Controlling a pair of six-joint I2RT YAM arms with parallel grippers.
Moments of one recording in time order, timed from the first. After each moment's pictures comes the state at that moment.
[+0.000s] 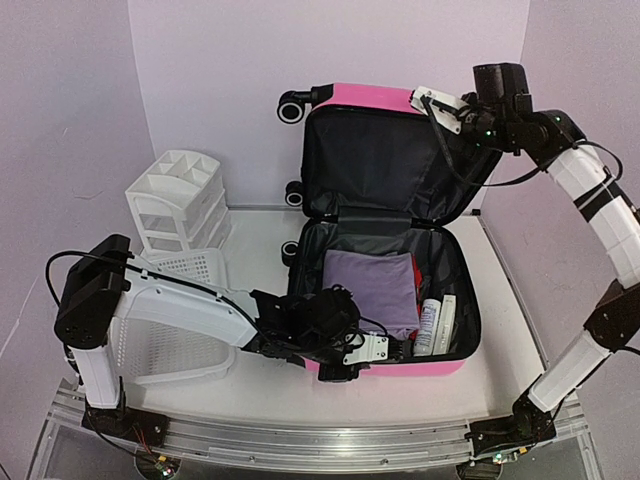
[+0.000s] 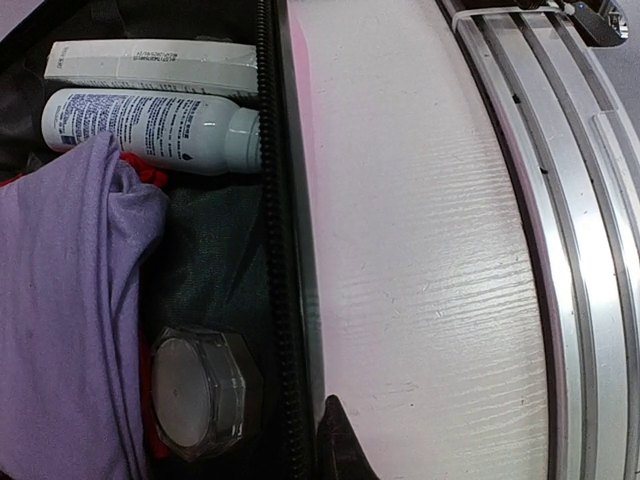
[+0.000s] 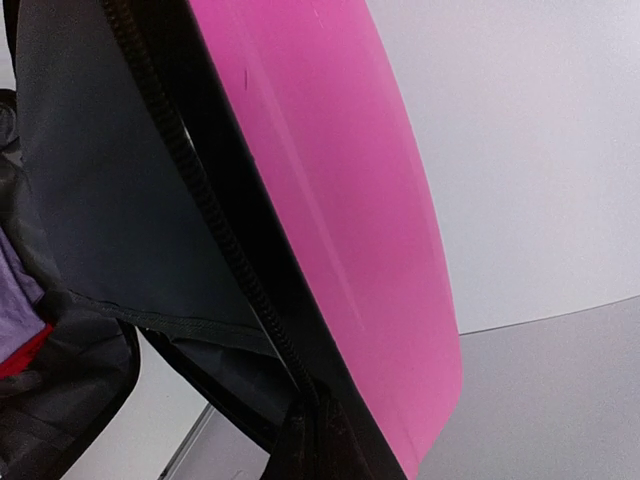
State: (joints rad) left arm -1.30 1.91 1.27 -0.17 0.10 0.47; right arm 0.56 1.58 1.96 -0.75 0.48 -0.97
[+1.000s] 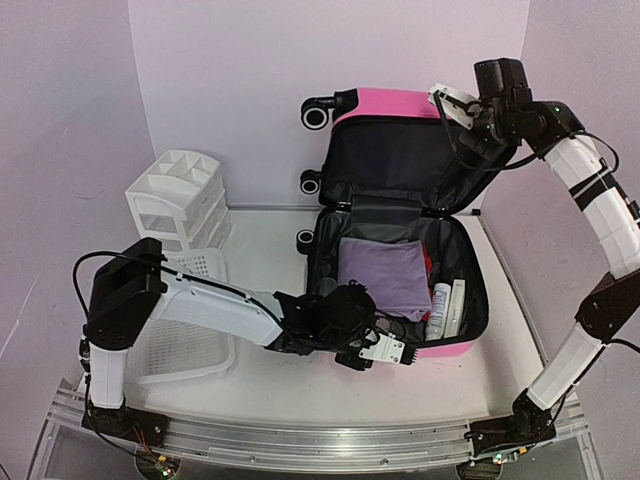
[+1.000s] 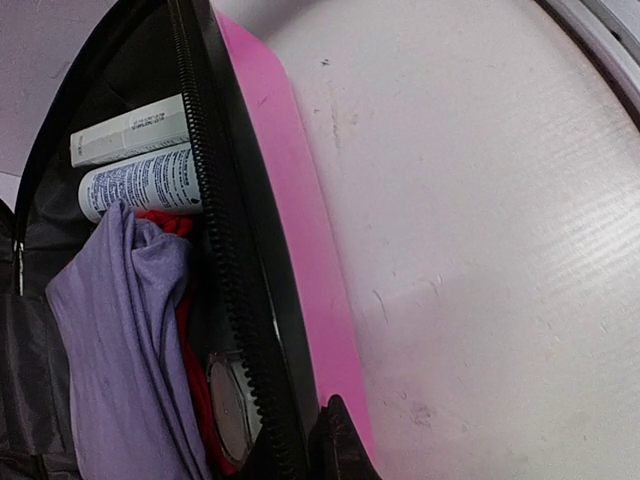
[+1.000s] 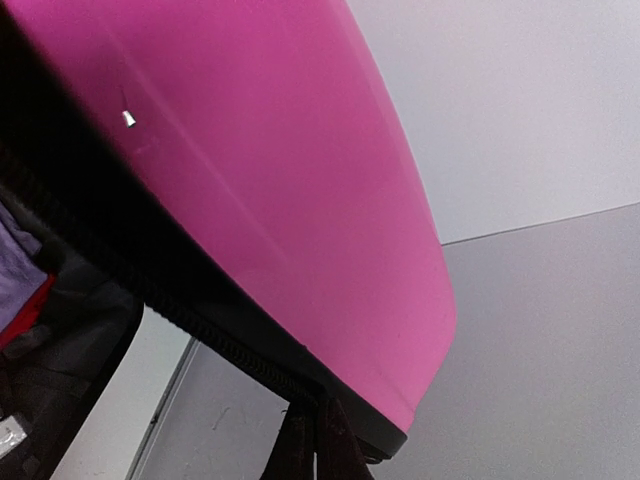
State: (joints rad) left arm -1.27 2.03 1.34 0.01 -0.01 0.87; right arm 0.51 1.63 2.06 -0.87 0.65 -0.88
